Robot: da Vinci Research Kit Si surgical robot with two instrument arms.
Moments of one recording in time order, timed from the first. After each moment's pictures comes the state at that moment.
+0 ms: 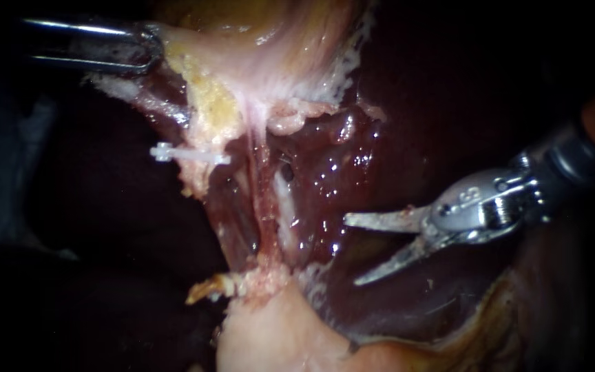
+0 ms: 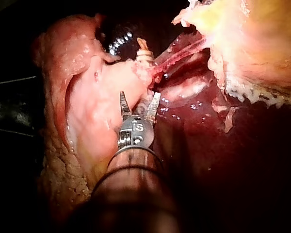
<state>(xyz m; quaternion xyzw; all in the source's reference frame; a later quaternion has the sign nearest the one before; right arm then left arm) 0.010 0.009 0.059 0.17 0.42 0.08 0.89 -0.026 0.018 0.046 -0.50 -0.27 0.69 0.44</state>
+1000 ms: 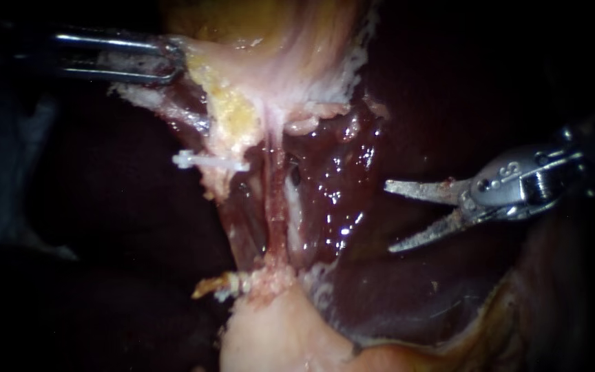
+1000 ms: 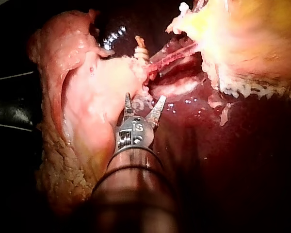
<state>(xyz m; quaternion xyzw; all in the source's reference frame) 0.008 0.011 0.057 0.15 0.40 0.09 0.90 -0.029 0.017 0.051 -0.50 -0.26 0.70 0.44</state>
